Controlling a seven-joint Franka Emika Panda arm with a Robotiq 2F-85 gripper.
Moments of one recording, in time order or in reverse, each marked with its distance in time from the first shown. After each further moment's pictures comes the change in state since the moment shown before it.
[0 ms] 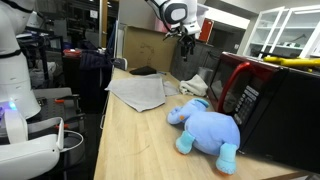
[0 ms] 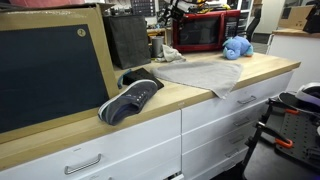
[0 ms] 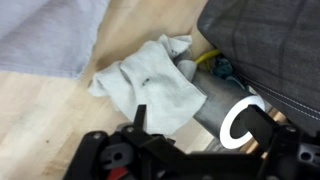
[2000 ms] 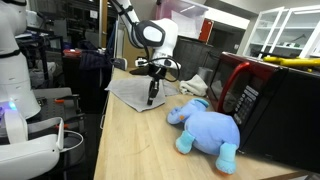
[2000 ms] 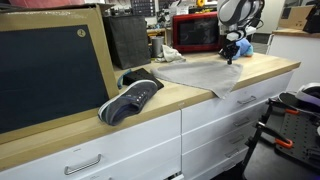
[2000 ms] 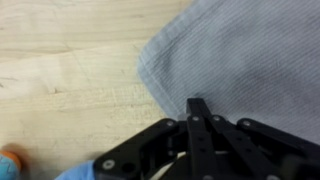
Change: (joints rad) arm -0.047 -0.250 -0.200 -0.730 -0.399 -0.085 -0.685
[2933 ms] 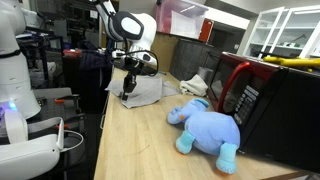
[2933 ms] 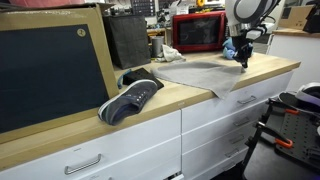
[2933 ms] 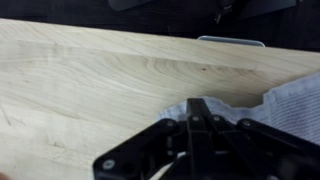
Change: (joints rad) arm 0.028 -0.240 0.030 -0.274 -0.146 -0.079 -0.103
